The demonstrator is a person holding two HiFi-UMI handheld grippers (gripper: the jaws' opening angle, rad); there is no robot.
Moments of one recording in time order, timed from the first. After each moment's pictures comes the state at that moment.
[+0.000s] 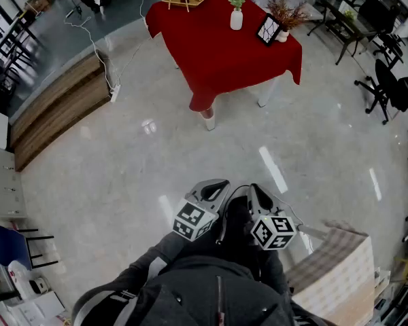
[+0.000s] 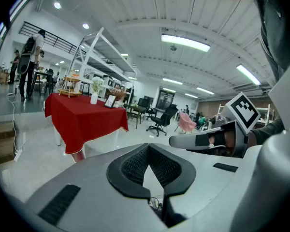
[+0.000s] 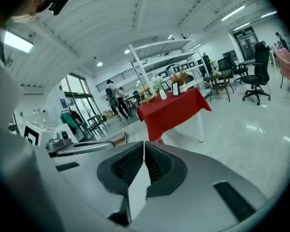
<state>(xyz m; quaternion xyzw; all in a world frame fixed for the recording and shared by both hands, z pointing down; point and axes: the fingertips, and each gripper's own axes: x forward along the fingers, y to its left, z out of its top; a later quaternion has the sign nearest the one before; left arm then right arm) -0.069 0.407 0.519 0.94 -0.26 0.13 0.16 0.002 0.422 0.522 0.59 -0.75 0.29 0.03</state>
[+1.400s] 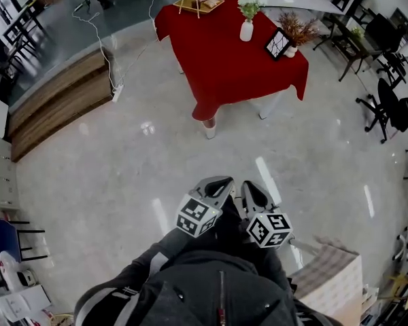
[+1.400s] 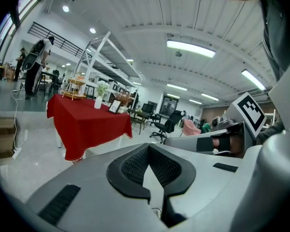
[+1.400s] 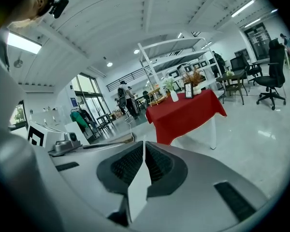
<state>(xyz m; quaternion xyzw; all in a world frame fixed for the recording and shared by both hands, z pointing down) -0.064 0.357 0.507 0.94 -0.28 0.10 0.17 -0.023 0.367 0.502 0.55 -0.79 0.27 0.02</state>
